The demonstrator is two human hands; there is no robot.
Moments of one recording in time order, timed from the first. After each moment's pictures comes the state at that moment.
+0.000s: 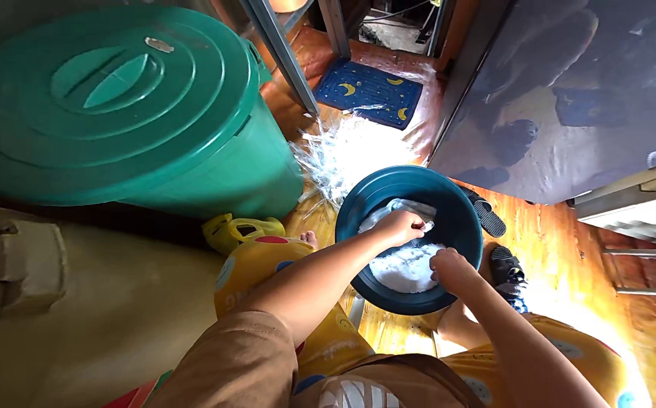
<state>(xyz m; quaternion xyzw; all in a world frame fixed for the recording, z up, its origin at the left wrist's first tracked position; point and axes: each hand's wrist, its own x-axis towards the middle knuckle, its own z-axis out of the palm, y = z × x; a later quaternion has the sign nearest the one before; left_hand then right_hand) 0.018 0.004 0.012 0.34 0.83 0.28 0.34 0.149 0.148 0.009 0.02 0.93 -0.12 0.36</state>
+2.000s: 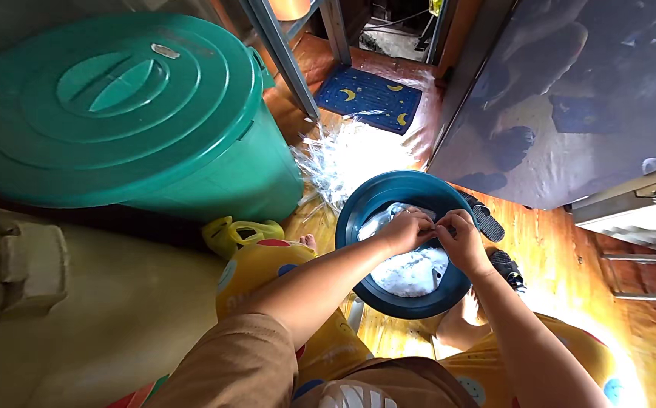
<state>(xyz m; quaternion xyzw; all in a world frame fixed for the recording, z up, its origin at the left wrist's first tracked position) 0.027 0.005 0.009 0.48 0.78 0.36 0.17 0.126 0.161 0.036 0.09 0.89 -0.44 -0.09</state>
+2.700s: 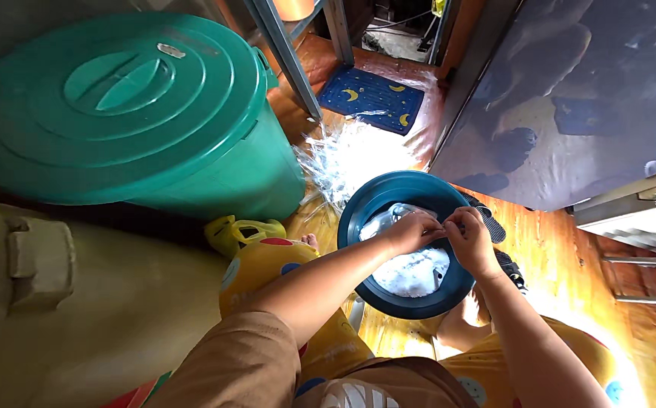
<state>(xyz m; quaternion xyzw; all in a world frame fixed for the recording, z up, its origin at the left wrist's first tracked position) 0.028 0.008 0.019 0.49 0.75 0.40 0.19 0.128 0.161 0.051 0.09 0.88 -0.44 -0.14</state>
